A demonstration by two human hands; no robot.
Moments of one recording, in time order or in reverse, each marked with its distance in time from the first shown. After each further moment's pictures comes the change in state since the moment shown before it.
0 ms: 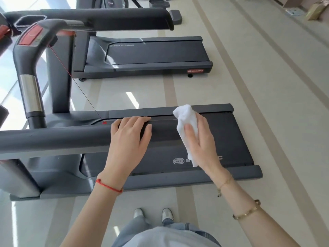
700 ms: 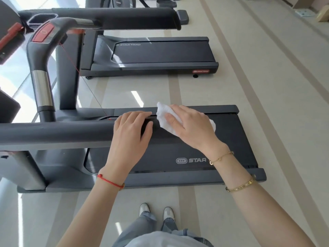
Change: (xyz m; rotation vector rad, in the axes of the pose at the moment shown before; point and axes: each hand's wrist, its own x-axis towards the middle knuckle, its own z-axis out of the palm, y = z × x) left_hand -0.004 -0.012 -0.005 -0.040 0.019 0.002; right_hand 0.044 -0.030 0.013 -0.595 -0.296 -0.206
